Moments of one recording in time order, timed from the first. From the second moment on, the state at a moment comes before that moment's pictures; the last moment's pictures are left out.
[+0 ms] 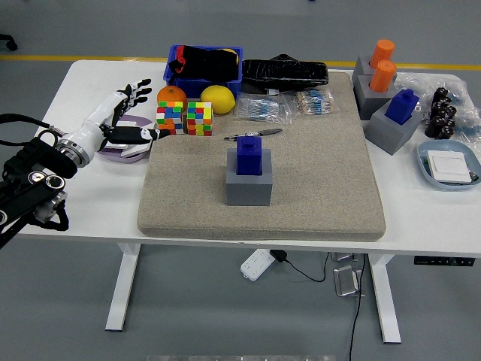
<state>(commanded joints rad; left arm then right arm) -0.72 0.47 -0.52 -1.09 0.85 0.18 -0.13 0.05 -0.42 1.57 0.26 -1.75 0.20 0.00</state>
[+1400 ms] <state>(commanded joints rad) -0.77 0.19 -0.41 -0.98 0.82 0.23 -0.16 0.05 -0.42 1.54 0.27 -1.73 0.20 0.01</state>
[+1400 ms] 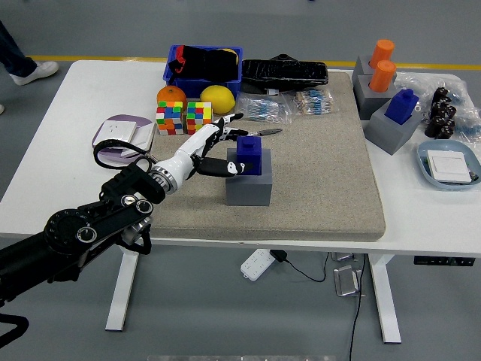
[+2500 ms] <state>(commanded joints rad) -0.76 0.16 -0.37 -0.93 0.79 0.27 -0.20 0.04 -0.42 1.54 0.27 -1.74 0.20 0.01</state>
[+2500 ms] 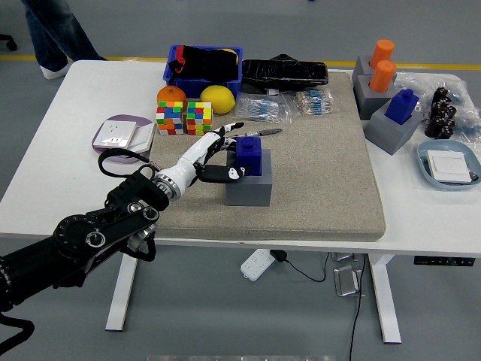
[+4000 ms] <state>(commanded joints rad) -0.72 0.20 -0.39 -0.75 0.70 0.50 -0.44 0.03 -0.41 1.55 0.27 -1.74 0.20 0.02</state>
